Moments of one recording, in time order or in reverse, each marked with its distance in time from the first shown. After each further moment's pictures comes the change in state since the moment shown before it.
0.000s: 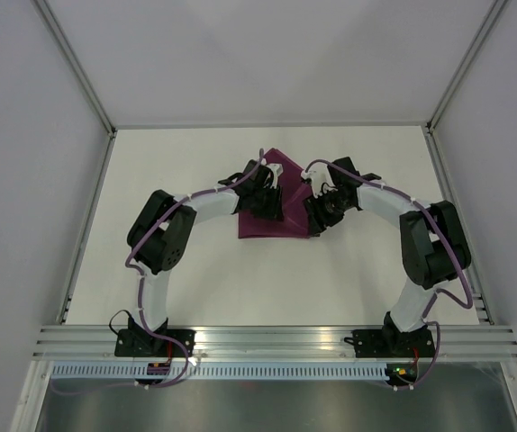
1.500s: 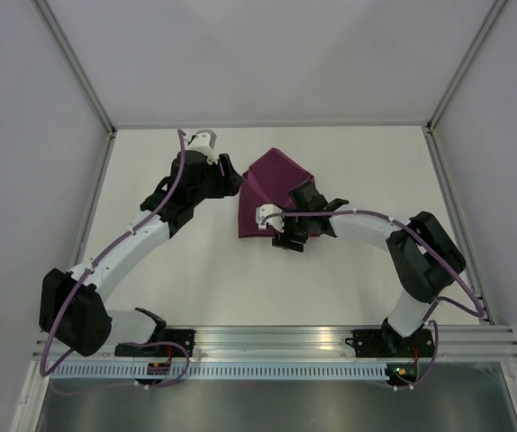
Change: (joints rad) left arm 0.131 -0.718 -0.313 0.070 -0.259 -0.063; right arm 0.308 -0.100 -0.137 0.264 0.065 -0.602
